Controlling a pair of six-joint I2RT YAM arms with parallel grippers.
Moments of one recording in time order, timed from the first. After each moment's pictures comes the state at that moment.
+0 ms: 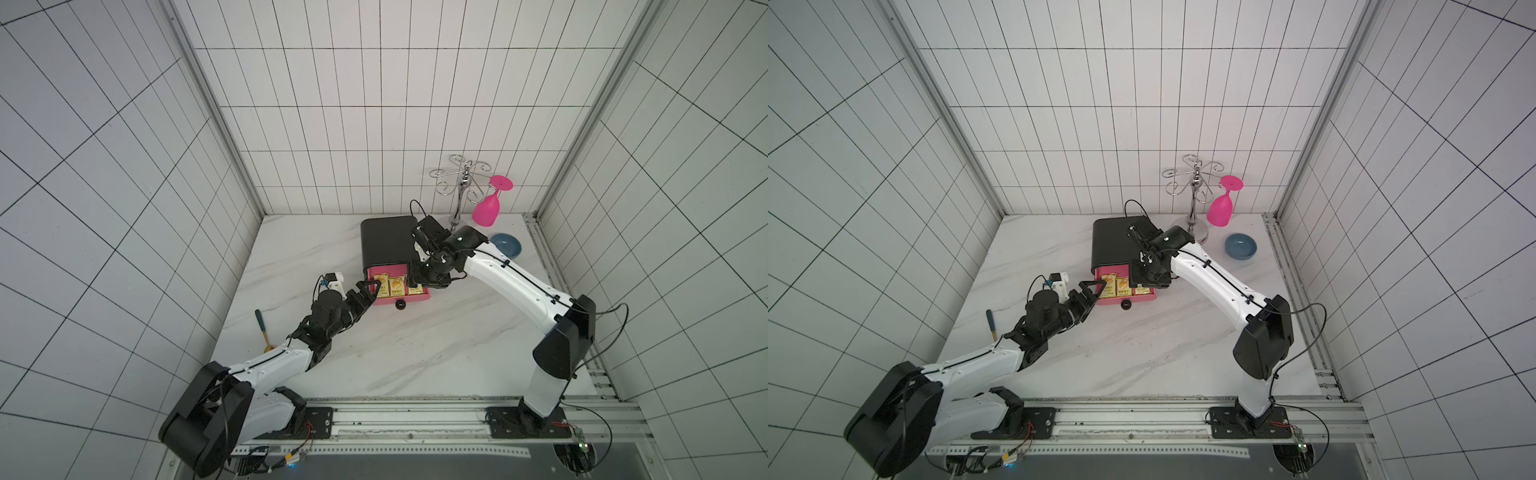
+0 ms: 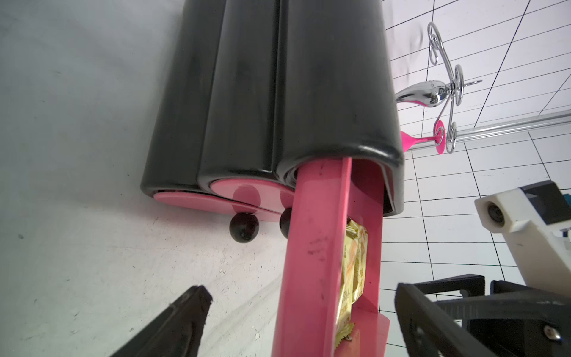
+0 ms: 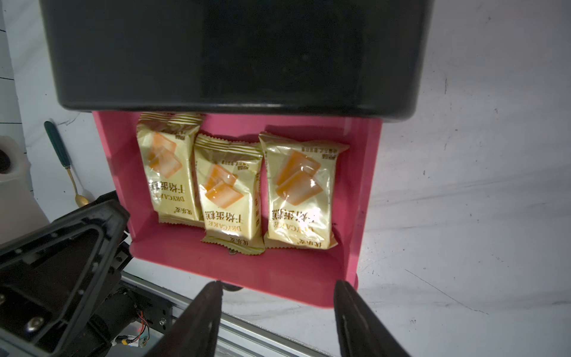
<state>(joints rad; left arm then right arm) -0.50 1.20 0.37 0.52 0.18 -1.21 0.82 1.80 1.78 -1.19 -0.08 0.60</state>
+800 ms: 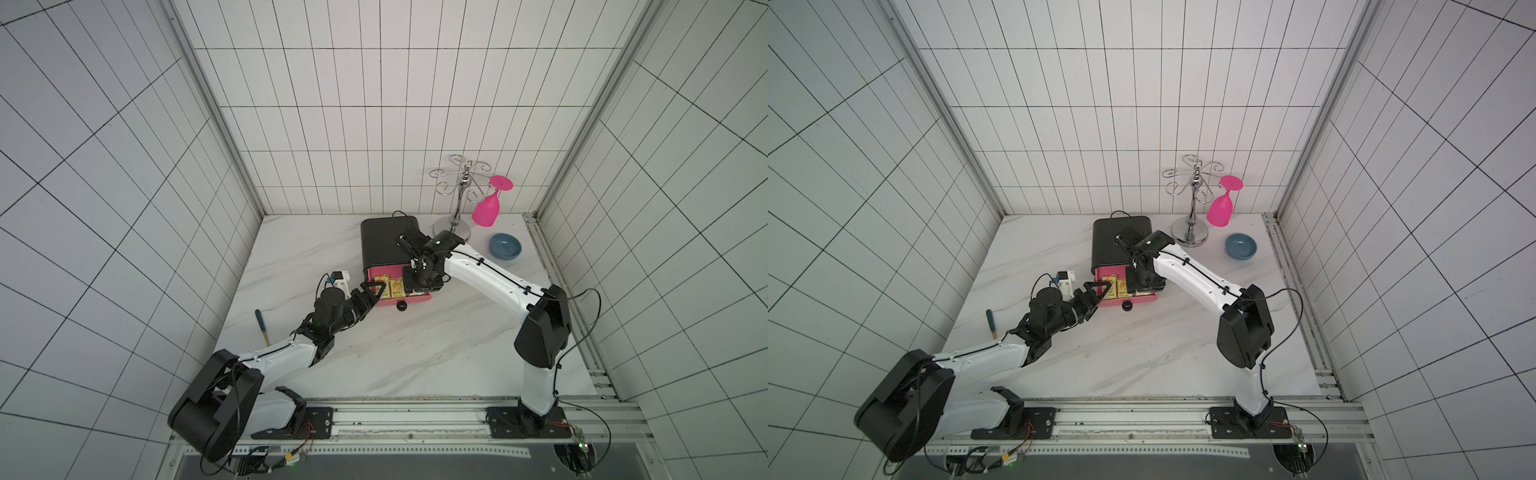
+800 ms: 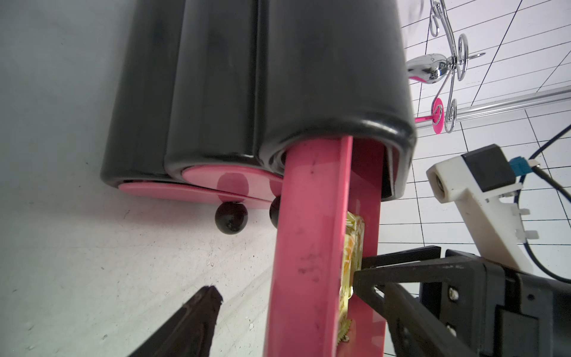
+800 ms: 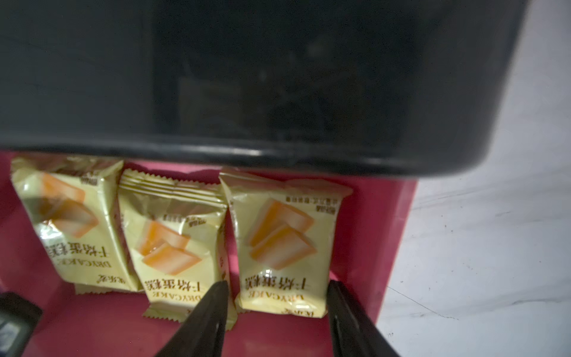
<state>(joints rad) -0.50 1.27 0.39 0.58 0.26 -1.20 0.87 1.92 1.81 -1.20 0.07 0.59</state>
